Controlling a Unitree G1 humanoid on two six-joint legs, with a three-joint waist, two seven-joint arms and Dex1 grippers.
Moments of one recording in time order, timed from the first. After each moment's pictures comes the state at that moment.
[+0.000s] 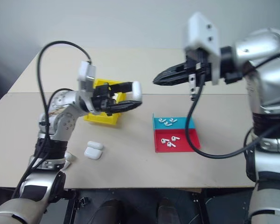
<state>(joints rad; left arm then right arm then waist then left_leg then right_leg) -0.78 0.40 0.05 0.07 -0.58 0.38 -1.20 -1.04 -0.87 0.01 -0.11 0.44 0.72 1.36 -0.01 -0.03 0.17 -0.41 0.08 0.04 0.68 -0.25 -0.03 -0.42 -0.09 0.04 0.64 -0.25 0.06</state>
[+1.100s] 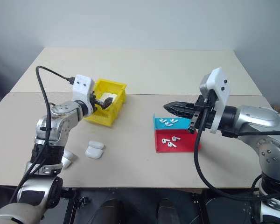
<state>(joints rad) -0.73 0.40 0.03 0.05 -0.18 0.80 -0.29 -0.50 -0.82 -0.28 -0.56 0.87 1.02 0.73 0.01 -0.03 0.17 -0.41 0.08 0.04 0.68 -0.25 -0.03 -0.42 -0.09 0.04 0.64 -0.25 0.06</state>
